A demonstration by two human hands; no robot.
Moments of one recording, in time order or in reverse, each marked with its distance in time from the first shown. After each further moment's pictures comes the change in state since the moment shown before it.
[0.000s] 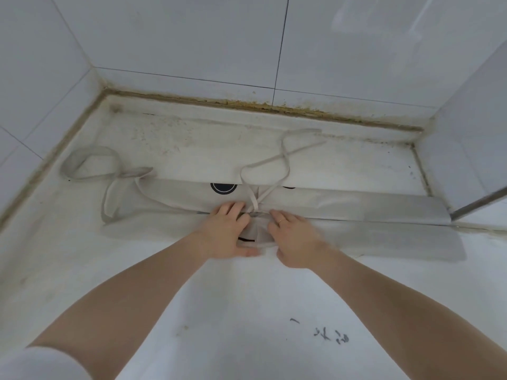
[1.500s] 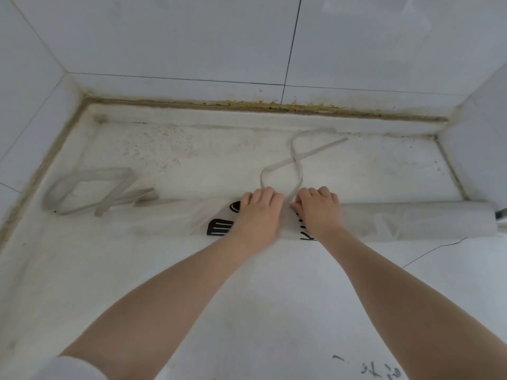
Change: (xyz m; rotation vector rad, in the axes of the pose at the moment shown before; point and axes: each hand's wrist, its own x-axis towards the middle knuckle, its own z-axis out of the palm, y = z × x) left_hand 0.069 -0.003 -0.014 -0.100 0.384 -0.002; right_hand 0.079 0.036 0.000 0.203 0.225 0.541
